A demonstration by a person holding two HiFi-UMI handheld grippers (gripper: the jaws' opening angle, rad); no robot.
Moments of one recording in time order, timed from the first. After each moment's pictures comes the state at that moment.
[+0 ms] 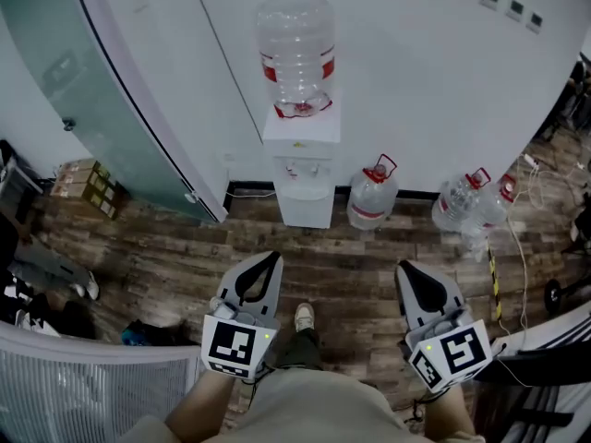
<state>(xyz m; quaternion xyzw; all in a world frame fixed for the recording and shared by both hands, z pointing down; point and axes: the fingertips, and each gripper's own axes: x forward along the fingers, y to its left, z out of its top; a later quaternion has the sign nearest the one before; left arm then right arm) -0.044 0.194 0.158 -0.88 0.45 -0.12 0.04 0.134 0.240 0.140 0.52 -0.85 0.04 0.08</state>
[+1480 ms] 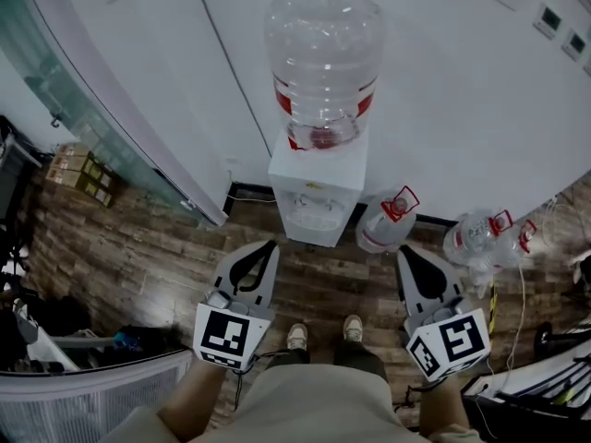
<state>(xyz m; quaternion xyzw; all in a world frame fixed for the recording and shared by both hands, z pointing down) -0.056 -0.074 0.168 -0.86 0.48 -0.15 0.01 0.129 -0.058 0.145 0.48 -0.87 0.06 0.10</state>
